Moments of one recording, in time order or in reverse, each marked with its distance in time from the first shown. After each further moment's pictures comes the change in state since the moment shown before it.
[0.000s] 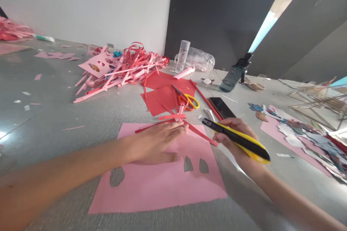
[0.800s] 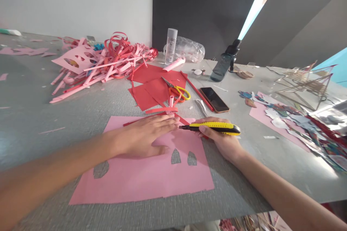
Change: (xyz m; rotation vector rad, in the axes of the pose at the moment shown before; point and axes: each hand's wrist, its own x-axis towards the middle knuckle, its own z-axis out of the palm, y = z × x) left_hand 0.003 -0.012 0.003 0.118 0.038 0.081; right_hand -0.002 0.013 0.013 0.266 -0.156 0.276
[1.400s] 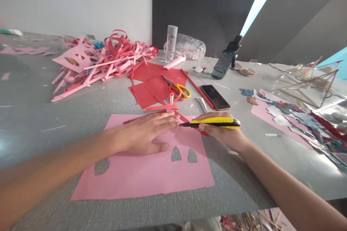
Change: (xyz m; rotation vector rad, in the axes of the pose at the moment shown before) left_hand 0.000 0.001 -0.003 -0.023 -0.056 -0.025; right_hand 0.015 -0.007 -0.014 -0.097 -0.145 -0.083
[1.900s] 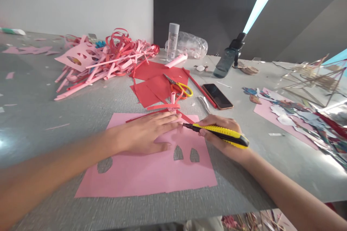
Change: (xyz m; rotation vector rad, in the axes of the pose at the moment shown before) left_hand -0.003 -0.001 0.004 0.025 0.098 0.092; right_hand -0.015 -0.013 0.014 -0.364 0.057 -0.348
